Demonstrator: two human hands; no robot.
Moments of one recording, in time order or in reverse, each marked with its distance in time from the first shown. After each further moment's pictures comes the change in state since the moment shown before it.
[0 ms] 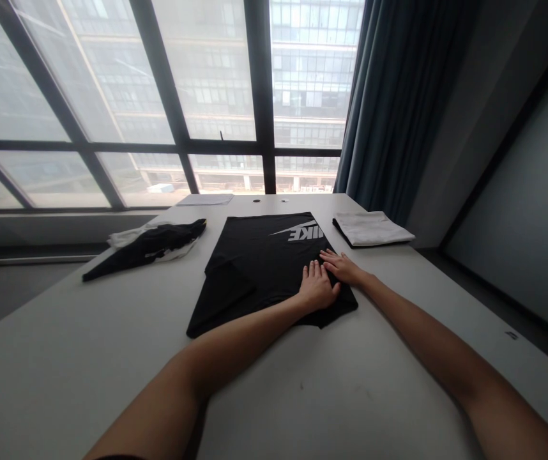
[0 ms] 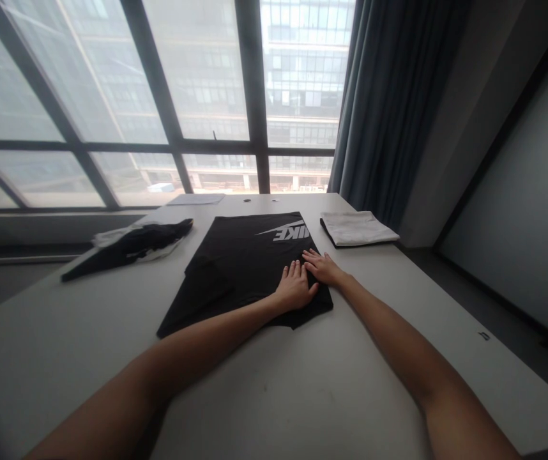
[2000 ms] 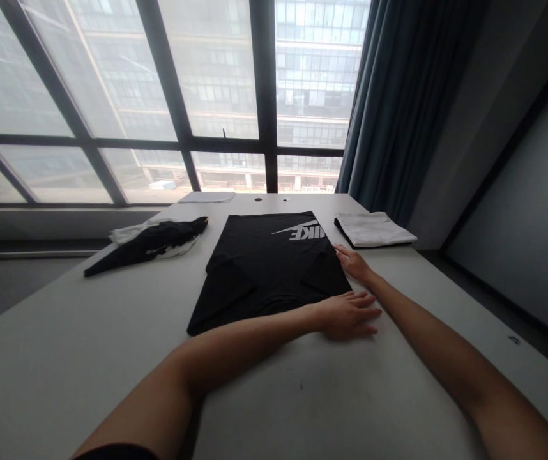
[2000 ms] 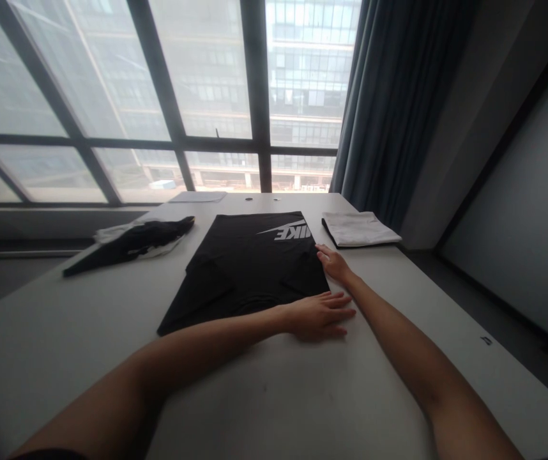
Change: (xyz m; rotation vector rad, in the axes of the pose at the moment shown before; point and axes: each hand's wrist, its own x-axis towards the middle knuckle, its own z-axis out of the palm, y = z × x) left_hand -0.038 0.030 -0.028 -0.118 -0.117 0.900; right_hand -0.010 0.017 -0.014 0.186 0.328 0.028
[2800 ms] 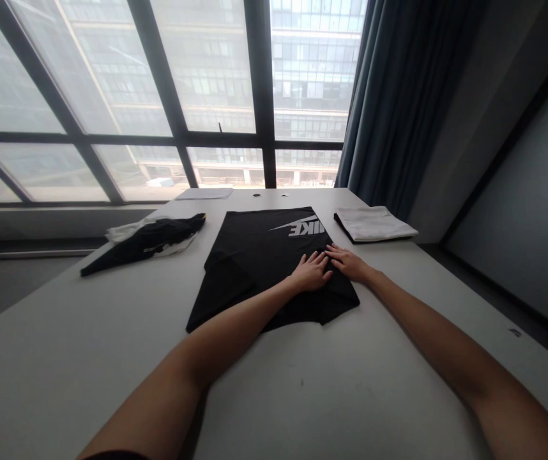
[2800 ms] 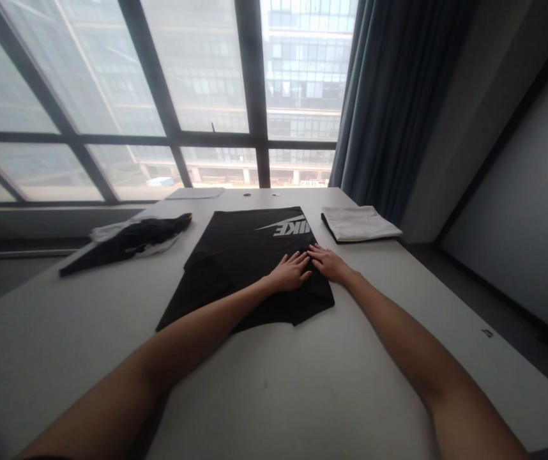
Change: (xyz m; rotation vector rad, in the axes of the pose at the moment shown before) left_hand -0.015 -0.101 0.004 0.033 -0.009 -0.661; right_hand -0.002 0.003 0.008 -0.216 -0.279 -0.089
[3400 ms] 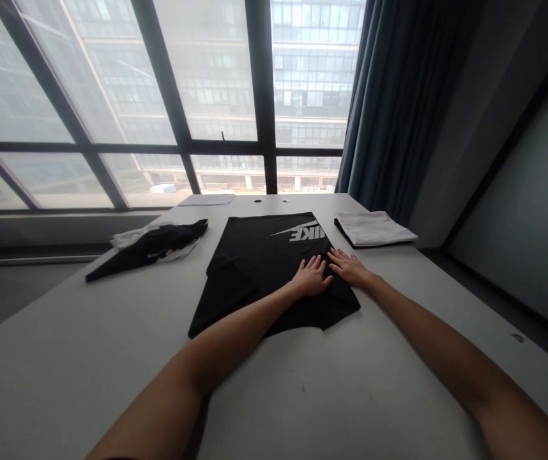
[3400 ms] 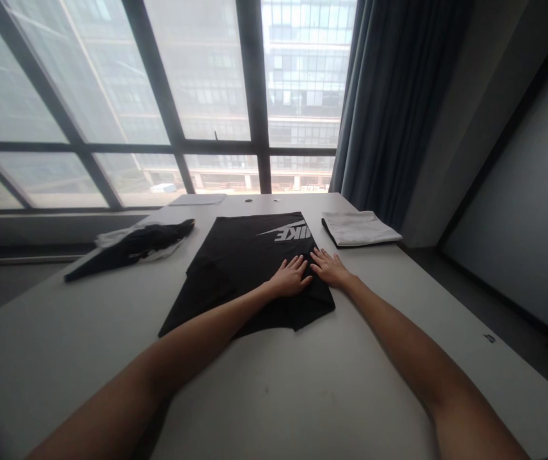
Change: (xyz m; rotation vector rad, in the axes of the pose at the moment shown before) left_hand 0.001 -0.002 0.004 0.021 0.012 -0.061; right_hand 0.000 -0.012 -0.001 -0.141 -0.110 0.182
